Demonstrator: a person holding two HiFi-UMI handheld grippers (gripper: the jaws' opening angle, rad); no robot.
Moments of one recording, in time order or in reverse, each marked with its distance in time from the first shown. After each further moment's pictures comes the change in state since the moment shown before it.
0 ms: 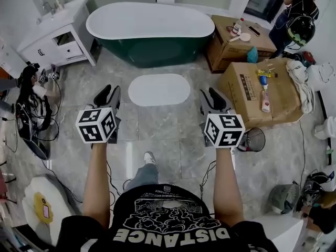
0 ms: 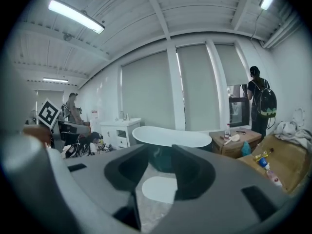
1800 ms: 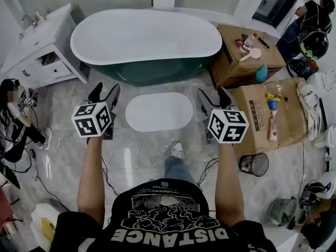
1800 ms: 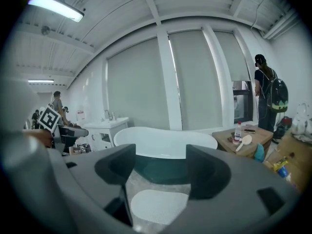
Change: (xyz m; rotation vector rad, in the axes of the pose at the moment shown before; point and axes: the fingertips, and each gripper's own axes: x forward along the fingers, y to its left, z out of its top) left arm 0.287 0.136 0.056 -0.036 0.064 -0.017; right arm 0.282 -0.098 0.053 0.060 0.054 -0.050
